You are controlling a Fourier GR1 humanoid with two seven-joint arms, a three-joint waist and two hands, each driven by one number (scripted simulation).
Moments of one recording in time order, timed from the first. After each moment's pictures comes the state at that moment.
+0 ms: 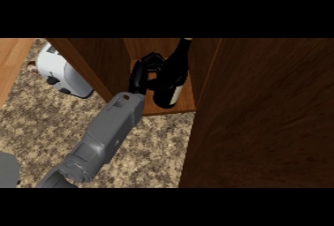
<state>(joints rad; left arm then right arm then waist) -1.00 0.00 -0.21 -0.31 0.42 0.32 -0.46 0.21 -0.56 0.66 -2.50 0.02 -0.54 0.12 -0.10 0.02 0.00</state>
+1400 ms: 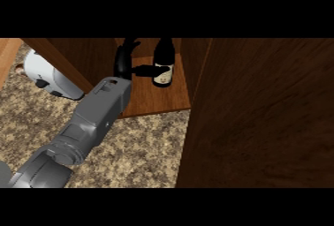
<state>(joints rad) -1.17 0.08 -0.16 -0.07 0.38 0.47 -0.55 0.27 -0.57 0.68 -2.49 -0.01 -0.47 0.01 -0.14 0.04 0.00</state>
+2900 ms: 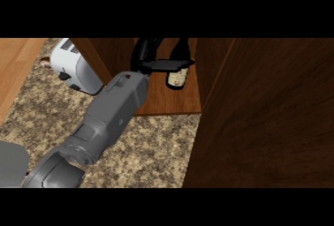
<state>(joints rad) -1.20 0.00 -0.06 -0.20 0.47 0.09 -0.61 0.32 -0.60 0.61 -2.51 -0.02 -0.49 0.04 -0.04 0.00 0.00</state>
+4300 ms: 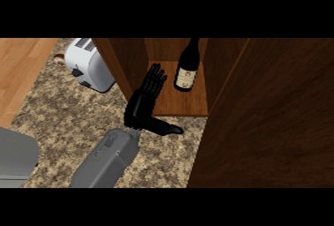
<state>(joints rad) -0.53 0.02 -0.37 -0.97 0.59 0.05 -0.45 0.35 -0.64 0.57 -2.52 -0.01 -0.53 0.05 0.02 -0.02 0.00</state>
